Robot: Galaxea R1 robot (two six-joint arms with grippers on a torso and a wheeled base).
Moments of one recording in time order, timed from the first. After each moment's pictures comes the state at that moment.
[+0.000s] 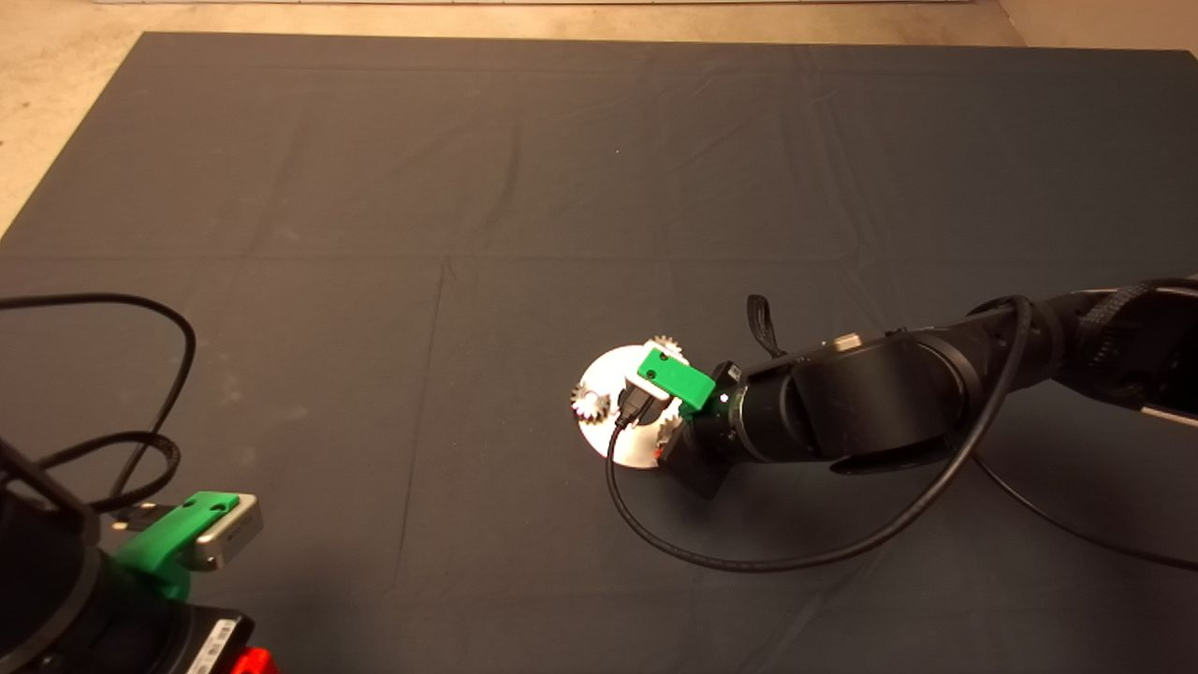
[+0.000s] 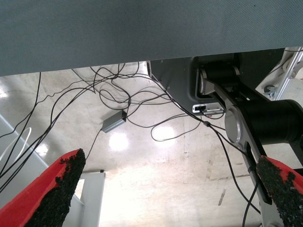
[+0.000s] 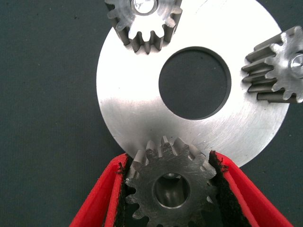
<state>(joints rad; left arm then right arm) -0.39 1.92 -0.34 0.00 1.53 -1.49 0.14 2.68 -0.77 -0.81 -1.53 0.95</state>
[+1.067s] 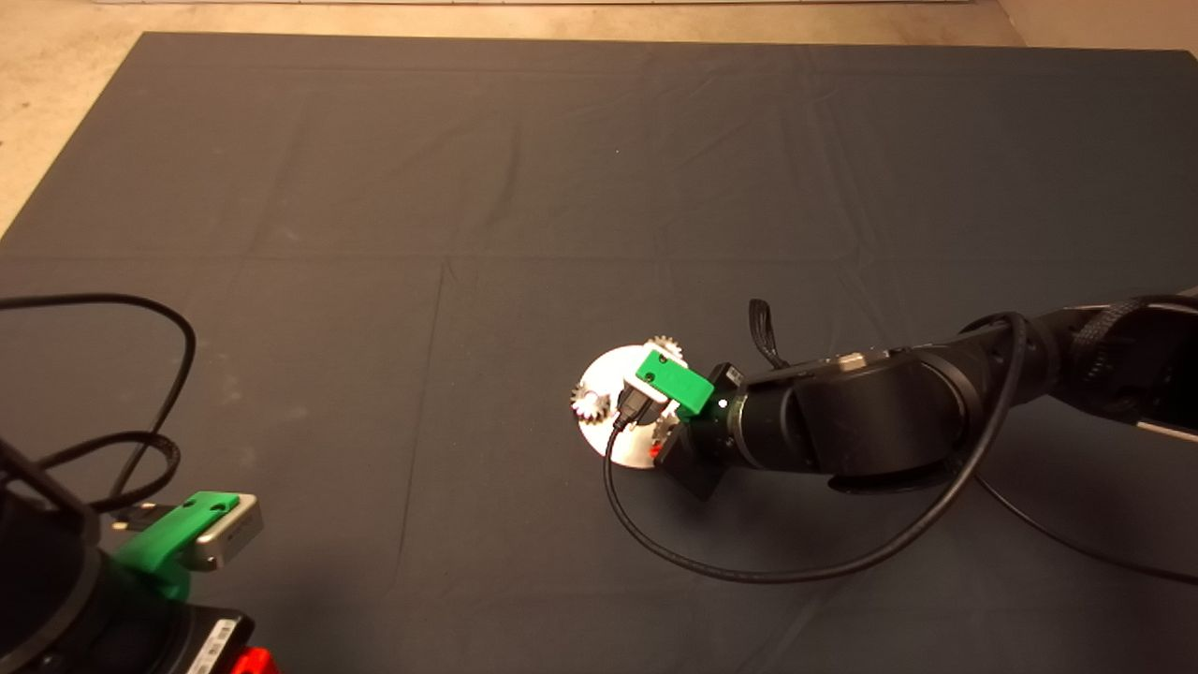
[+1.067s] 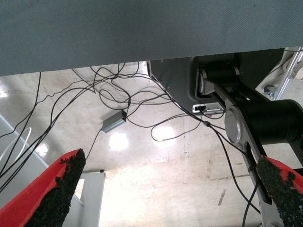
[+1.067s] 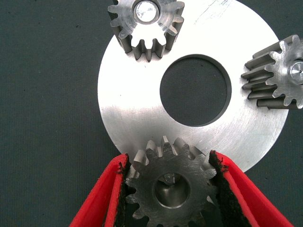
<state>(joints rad) -0.39 1.92 -0.34 0.00 1.53 -1.49 0.11 2.68 -0.75 -0.88 -1.54 0.95</state>
